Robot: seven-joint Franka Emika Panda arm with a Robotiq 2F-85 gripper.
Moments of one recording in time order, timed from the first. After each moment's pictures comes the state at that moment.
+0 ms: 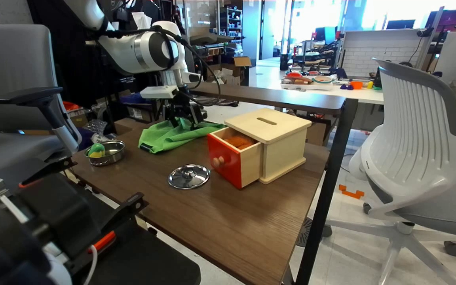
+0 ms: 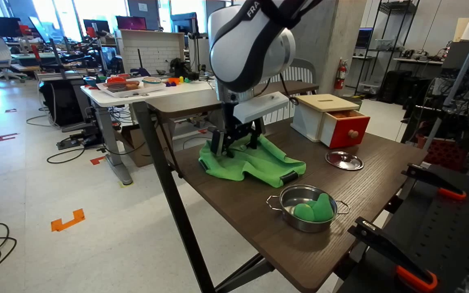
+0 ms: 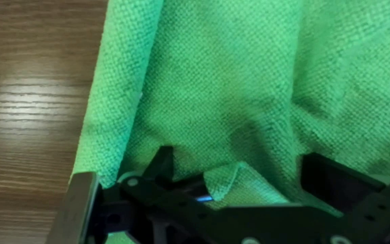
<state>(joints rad) 0.24 0.98 -0.08 -1.45 -0.11 2.37 0.23</state>
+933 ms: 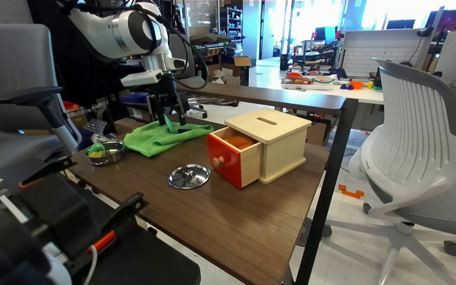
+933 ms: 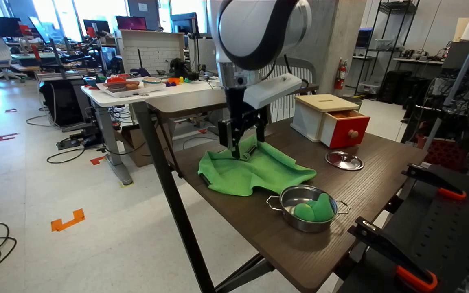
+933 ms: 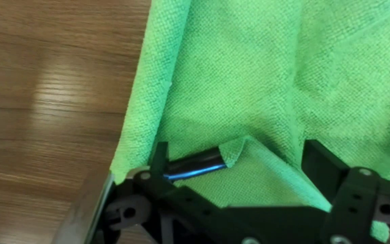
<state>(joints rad) 0.28 0.78 -0.08 -1.69 -0.17 2.40 0.22</state>
